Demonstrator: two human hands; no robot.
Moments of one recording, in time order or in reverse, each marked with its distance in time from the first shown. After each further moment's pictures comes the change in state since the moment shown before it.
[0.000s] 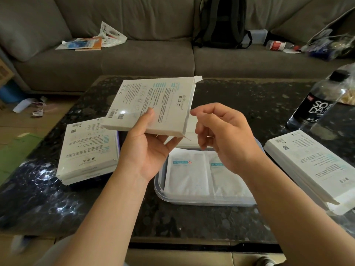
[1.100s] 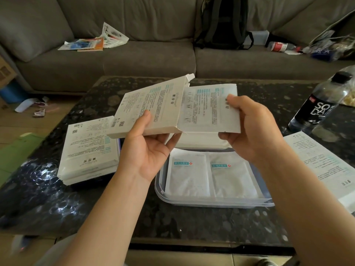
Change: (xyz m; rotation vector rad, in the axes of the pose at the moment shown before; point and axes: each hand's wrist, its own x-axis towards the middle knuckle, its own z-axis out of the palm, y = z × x) left_hand 0.001 0.002 0.001 -0.178 0.058 -0.064; right_hand 0.012 -0.014 -0.028 0.336 0.130 0.207
